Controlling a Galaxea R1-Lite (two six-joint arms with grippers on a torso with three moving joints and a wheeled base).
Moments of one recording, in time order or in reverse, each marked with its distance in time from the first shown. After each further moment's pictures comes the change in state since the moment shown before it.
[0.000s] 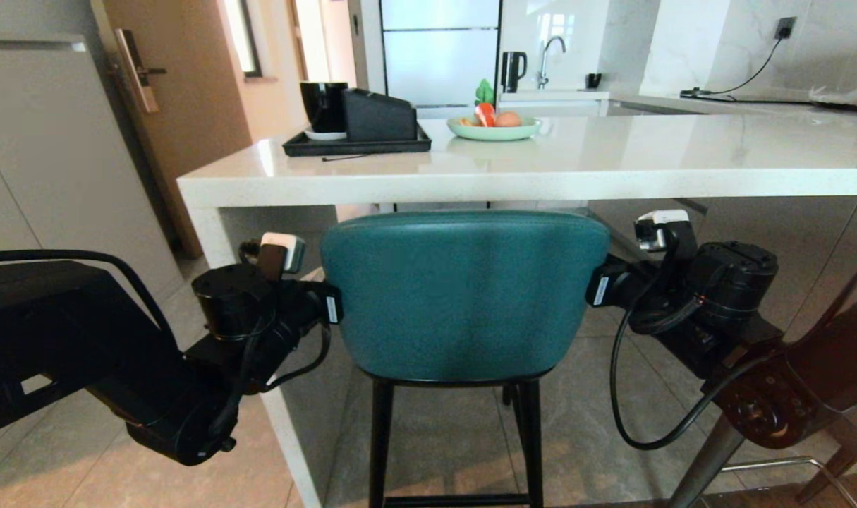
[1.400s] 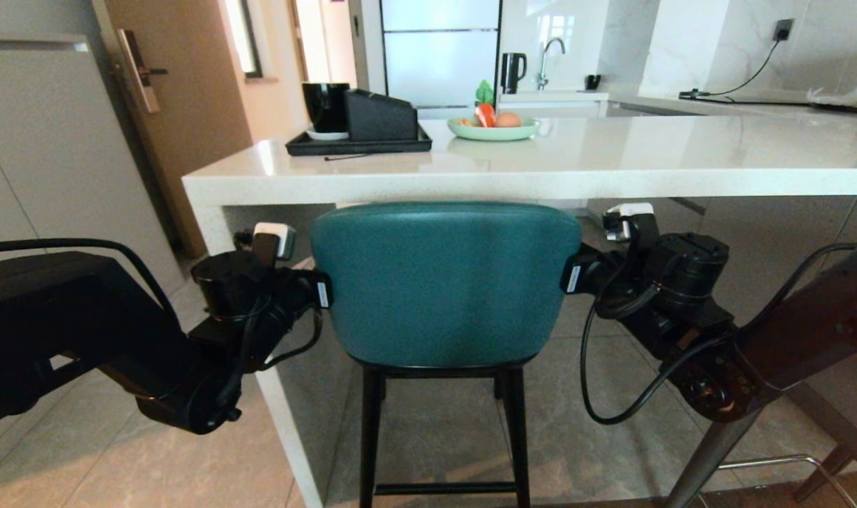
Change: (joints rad) left arm 0.083 0.057 -0.120 0.038 -0.007 0.003; right arm 0.028 0.098 -0.149 0.025 -0.035 -0.003
